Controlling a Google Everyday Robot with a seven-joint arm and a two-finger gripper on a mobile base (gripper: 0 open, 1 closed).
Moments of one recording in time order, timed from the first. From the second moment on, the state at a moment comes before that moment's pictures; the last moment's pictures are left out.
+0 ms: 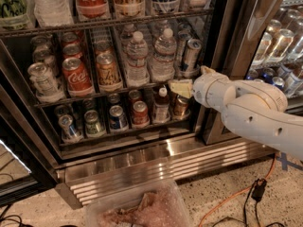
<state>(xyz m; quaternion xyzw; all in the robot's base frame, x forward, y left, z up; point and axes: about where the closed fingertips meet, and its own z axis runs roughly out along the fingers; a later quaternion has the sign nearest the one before) 0.656 -0.127 0.832 -0.23 0.77 0.06 0.59</state>
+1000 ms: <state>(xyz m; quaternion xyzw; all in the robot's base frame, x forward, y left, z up) 0.654 -0.123 0.839 -0.23 0.77 0.07 0.59</state>
